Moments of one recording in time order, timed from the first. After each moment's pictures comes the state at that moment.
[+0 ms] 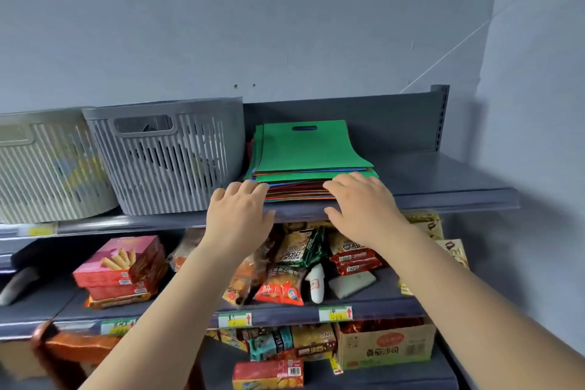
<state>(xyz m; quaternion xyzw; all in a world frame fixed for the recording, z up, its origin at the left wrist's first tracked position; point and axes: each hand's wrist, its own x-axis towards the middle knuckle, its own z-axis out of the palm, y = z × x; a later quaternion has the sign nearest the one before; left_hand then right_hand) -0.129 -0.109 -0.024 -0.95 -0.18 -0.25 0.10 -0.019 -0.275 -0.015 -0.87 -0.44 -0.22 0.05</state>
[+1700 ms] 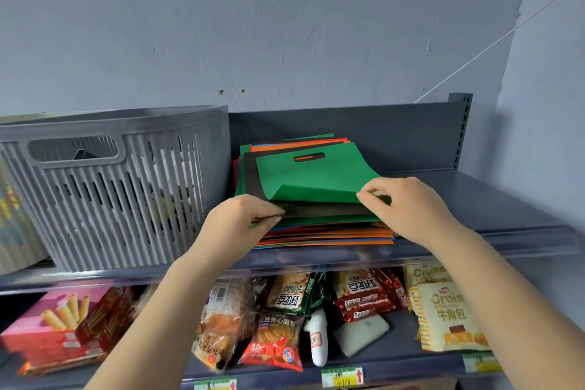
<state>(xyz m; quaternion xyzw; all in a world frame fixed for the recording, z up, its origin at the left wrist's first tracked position) -0.015 -0.015 -0.029 -0.93 0.01 -0.34 -0.13 0.117 -0.247 -0.004 -0.88 -0.38 -0.20 0.23</state>
